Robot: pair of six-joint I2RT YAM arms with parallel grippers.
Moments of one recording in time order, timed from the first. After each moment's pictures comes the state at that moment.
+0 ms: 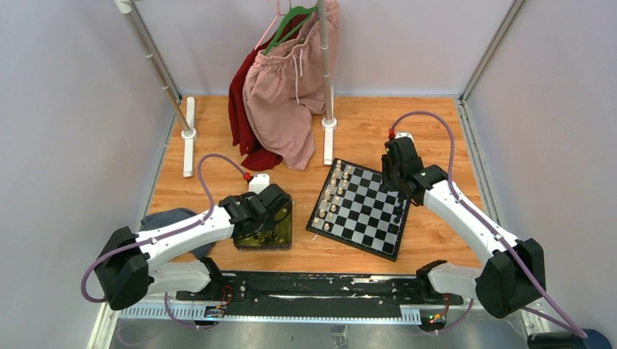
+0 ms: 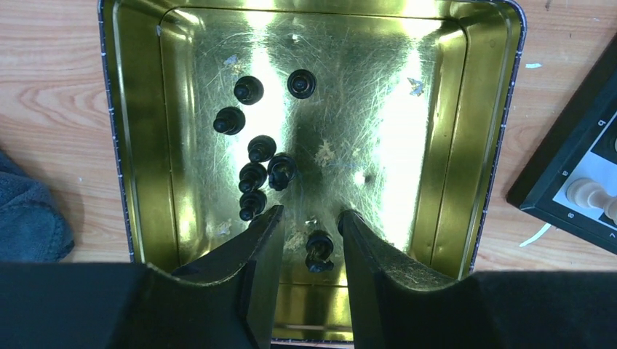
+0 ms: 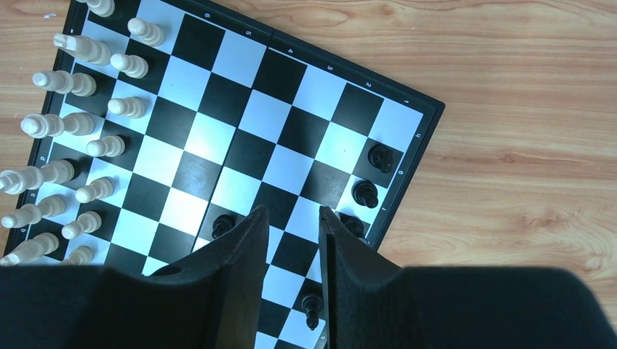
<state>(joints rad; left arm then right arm) -0.88 1.15 0.71 -0.72 -0.47 -0.86 0.43 1.20 0.93 -0.61 0.27 0.28</state>
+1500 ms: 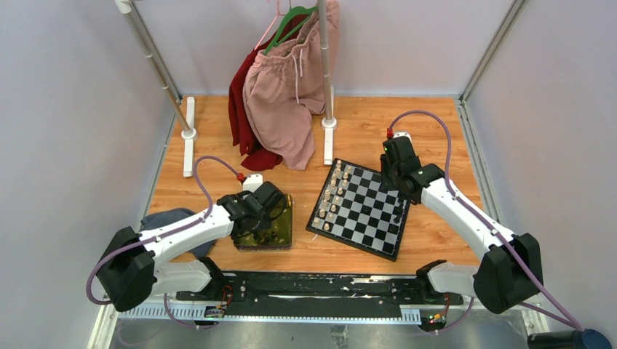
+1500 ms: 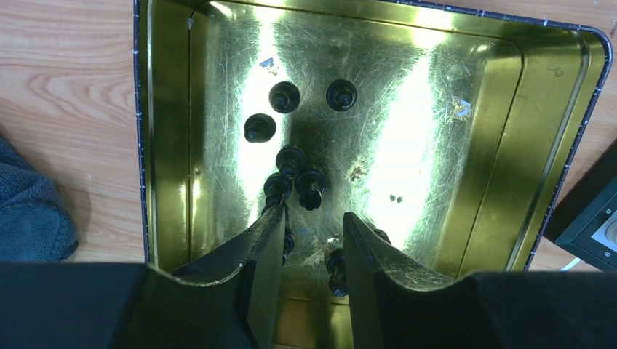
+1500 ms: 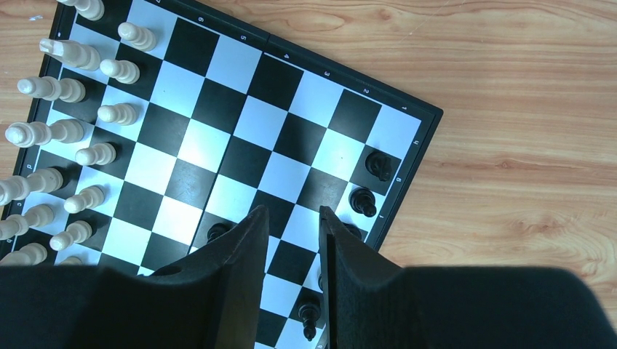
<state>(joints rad) -0.79 1.17 0.67 -0.68 -0.45 -0.87 0.43 1.23 0.93 -0.58 0.29 0.26</state>
